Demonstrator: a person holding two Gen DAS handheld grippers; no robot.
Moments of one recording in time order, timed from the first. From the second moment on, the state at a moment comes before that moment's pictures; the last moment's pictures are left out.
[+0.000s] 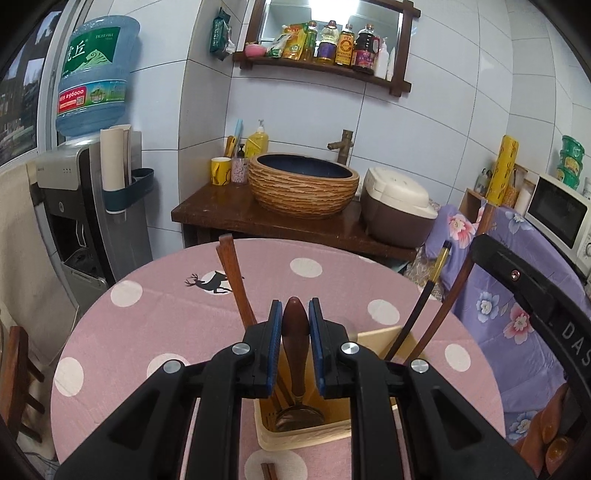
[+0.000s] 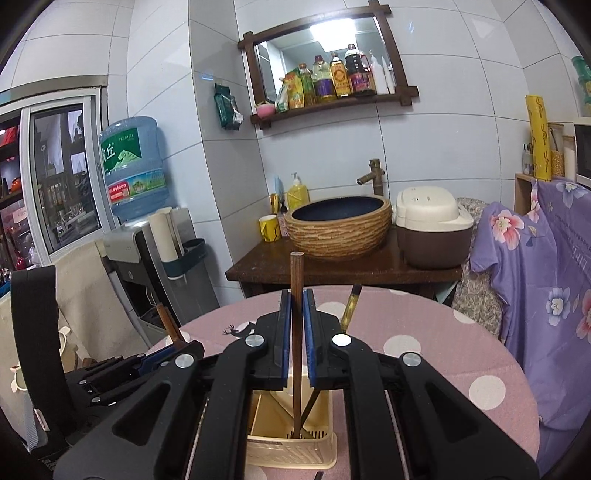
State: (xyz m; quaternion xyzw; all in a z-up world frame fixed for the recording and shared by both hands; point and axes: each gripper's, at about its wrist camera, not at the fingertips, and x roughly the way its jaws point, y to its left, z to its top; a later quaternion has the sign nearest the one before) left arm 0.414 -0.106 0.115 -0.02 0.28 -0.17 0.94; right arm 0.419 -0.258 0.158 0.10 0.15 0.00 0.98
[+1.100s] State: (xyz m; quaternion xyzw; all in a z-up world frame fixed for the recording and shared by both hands) left arm 0.295 -0.049 -0.016 0.01 0.41 -0.15 0.90; right arm 0.322 -0.247 -0.003 0.08 0.35 -0.01 0.93
